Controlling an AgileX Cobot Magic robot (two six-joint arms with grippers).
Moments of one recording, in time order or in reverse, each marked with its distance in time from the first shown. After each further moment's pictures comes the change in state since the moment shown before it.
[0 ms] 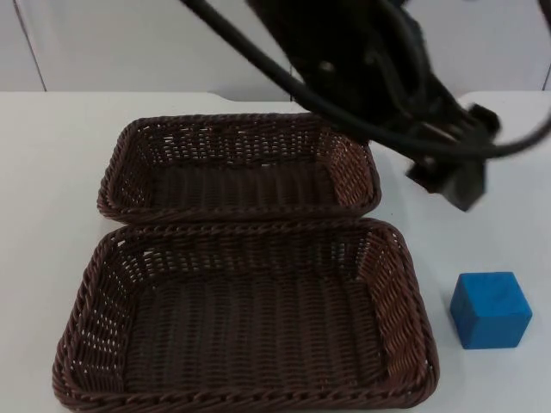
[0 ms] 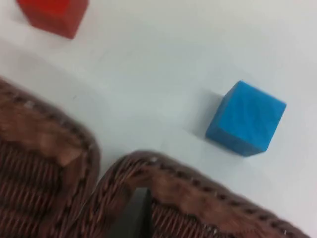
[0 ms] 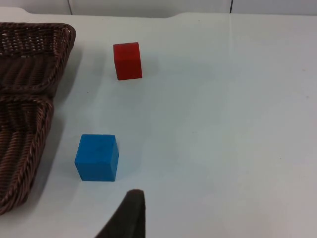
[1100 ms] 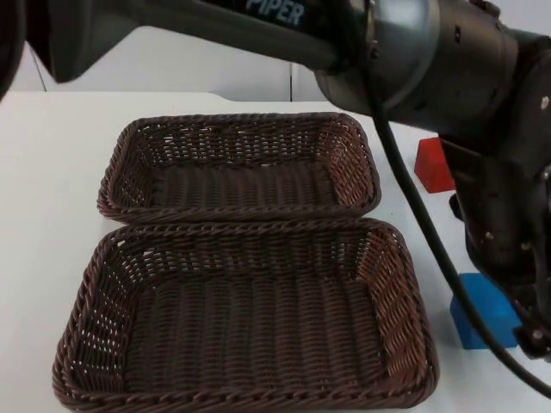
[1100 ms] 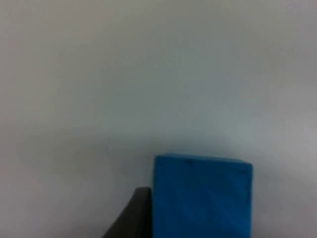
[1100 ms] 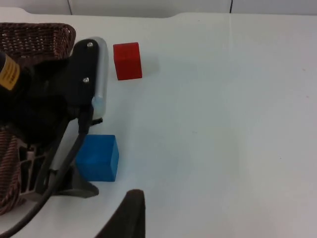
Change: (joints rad) right arm 0.000 0.000 0.000 0.000 0.000 0.000; left arm -0.210 0.391 -0.273 0.193 -0.034 0.105
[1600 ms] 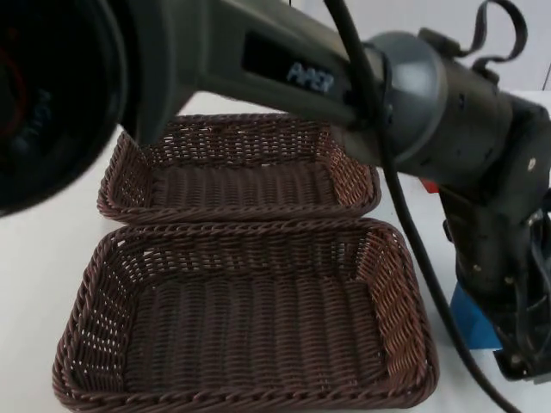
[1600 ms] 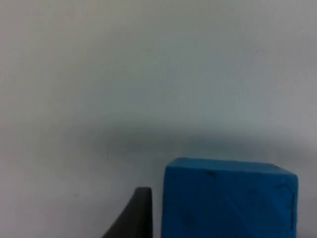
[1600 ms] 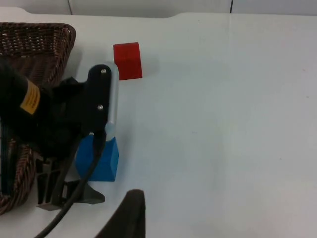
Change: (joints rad) right arm 0.000 0.000 0.000 0.000 0.000 0.000; left arm 0.000 0.089 -0.010 0.052 -0.070 0.002
